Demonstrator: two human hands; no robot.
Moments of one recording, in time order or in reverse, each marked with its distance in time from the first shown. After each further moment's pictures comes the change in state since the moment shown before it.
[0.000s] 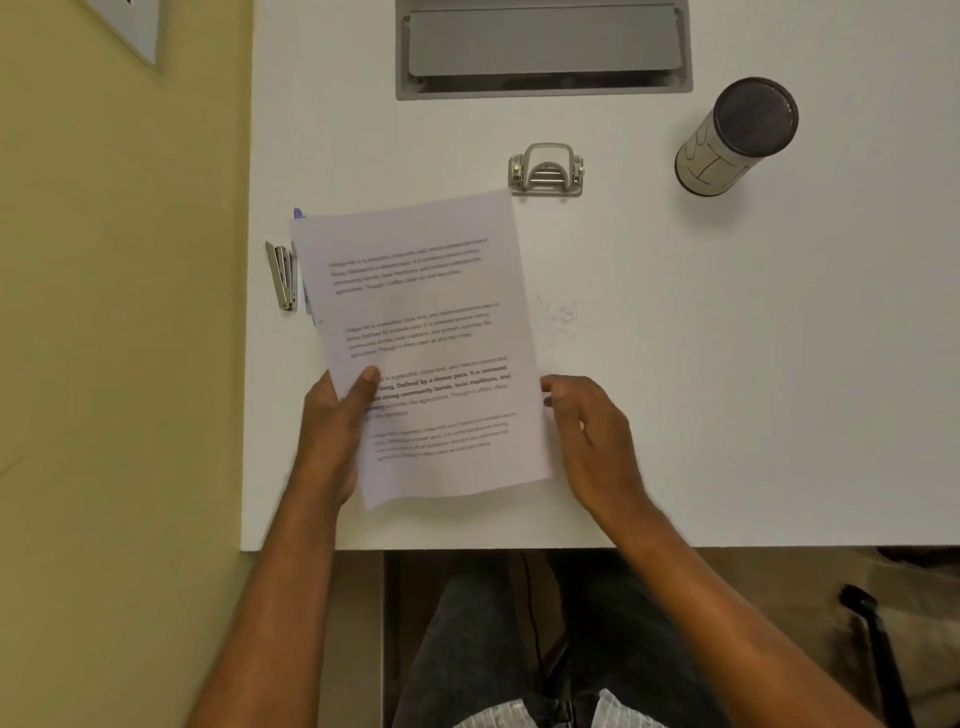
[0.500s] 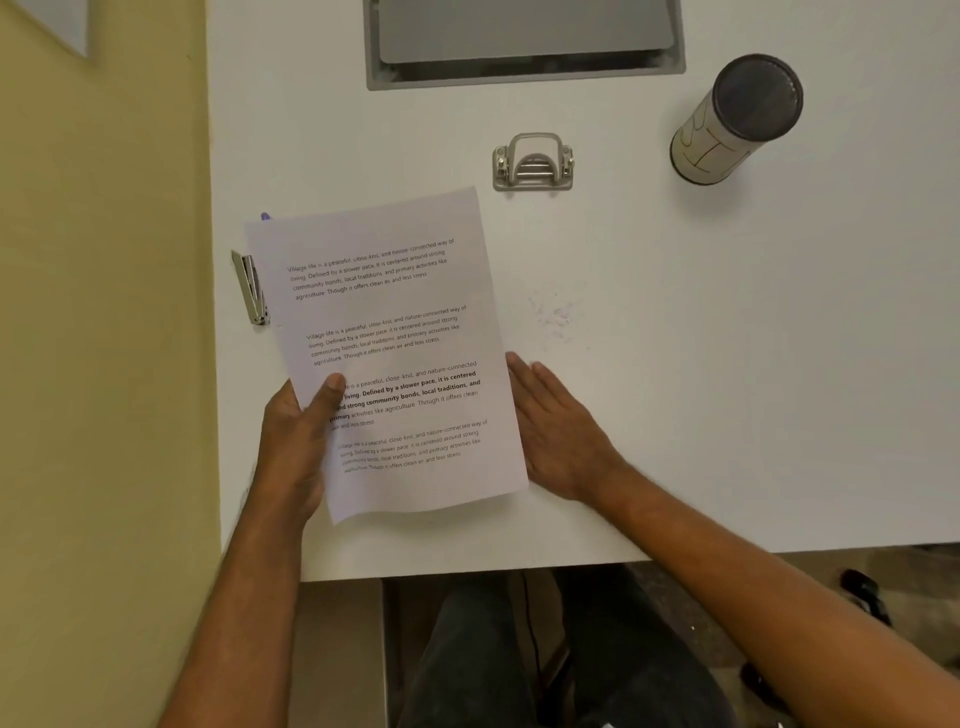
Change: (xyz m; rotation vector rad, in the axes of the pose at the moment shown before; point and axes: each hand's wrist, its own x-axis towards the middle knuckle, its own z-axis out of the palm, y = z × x) left_hand 0.031 -0.004 -0.018 0.029 0.011 -0.009; right_hand 0.058 0.074 0.034 -0.963 -0.223 -0.704
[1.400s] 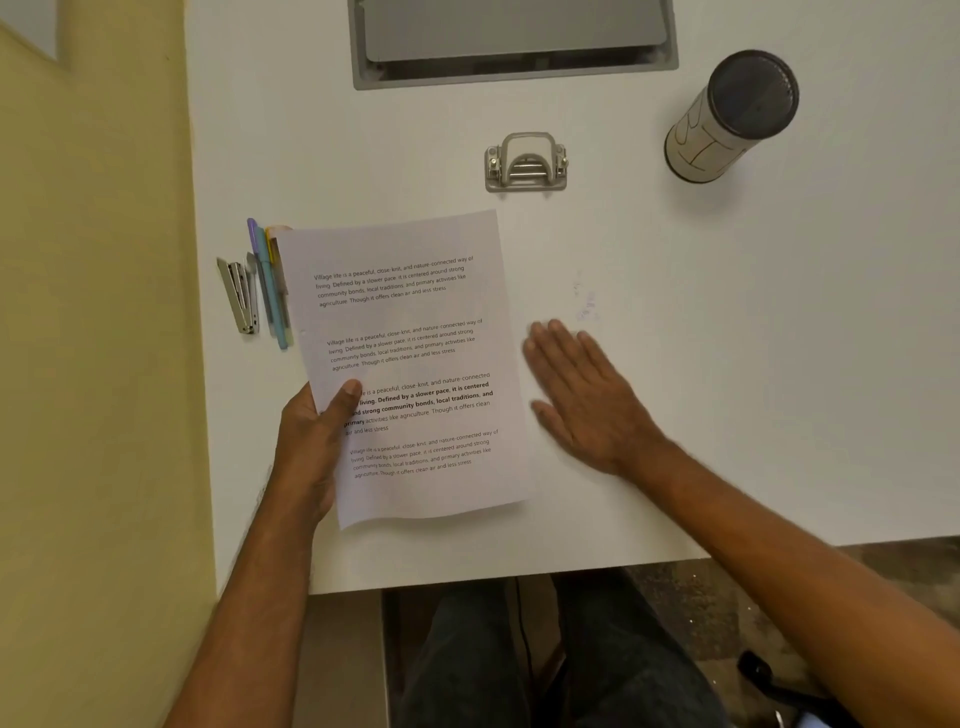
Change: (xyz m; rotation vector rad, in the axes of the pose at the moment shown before) left_hand 0.011 -0.009 0.014 0.022 -0.031 -0.059; right_hand -0.003 0.053 -0.014 -0.067 0.060 0.118
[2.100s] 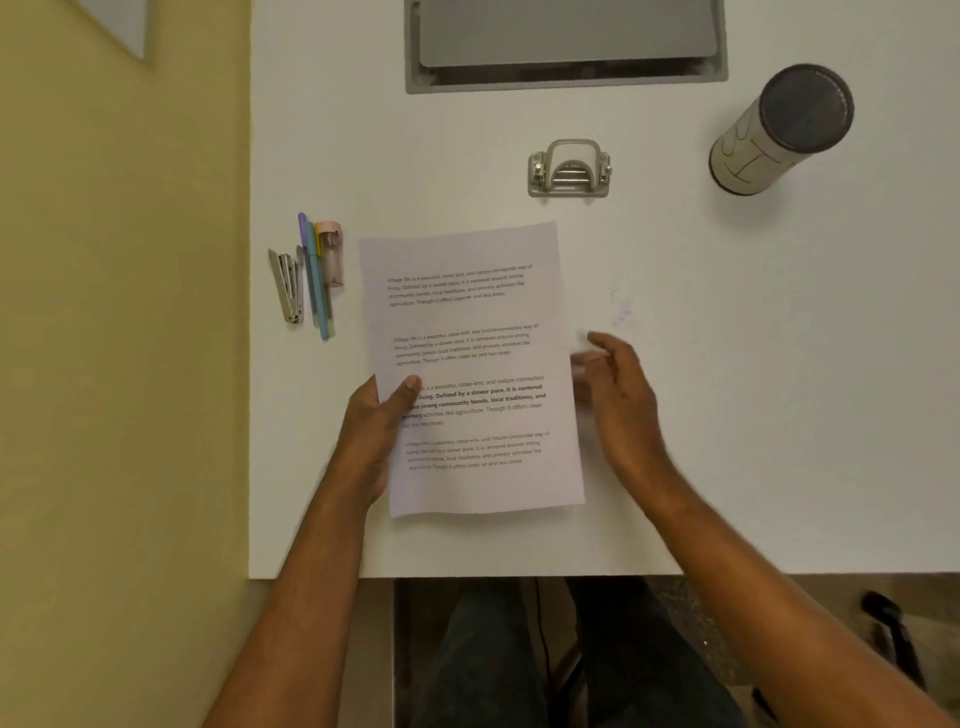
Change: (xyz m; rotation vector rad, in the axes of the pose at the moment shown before) left_hand 0.004 -0.009 0.011 -0.061 -0.083 -0.089; right_hand 0.023 -0.057 -0.051 1.226 0.180 0.890
